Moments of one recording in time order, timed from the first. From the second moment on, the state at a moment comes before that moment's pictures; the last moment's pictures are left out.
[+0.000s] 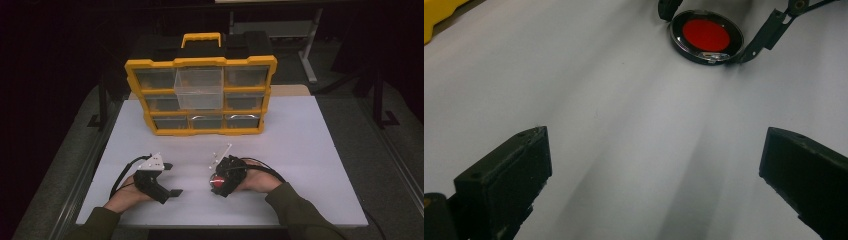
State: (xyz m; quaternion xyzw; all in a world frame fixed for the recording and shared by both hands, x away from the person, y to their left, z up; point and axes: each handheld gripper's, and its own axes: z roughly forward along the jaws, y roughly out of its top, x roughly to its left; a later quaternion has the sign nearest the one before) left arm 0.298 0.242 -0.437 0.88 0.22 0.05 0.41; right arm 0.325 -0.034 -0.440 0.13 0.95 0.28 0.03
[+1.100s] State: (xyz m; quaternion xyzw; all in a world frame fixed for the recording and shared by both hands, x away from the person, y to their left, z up) left arm 0.298 0.242 -0.437 0.89 0.22 0.05 0.41; right arm 0.327 -0.045 -0.430 0.14 0.95 0.29 0.03
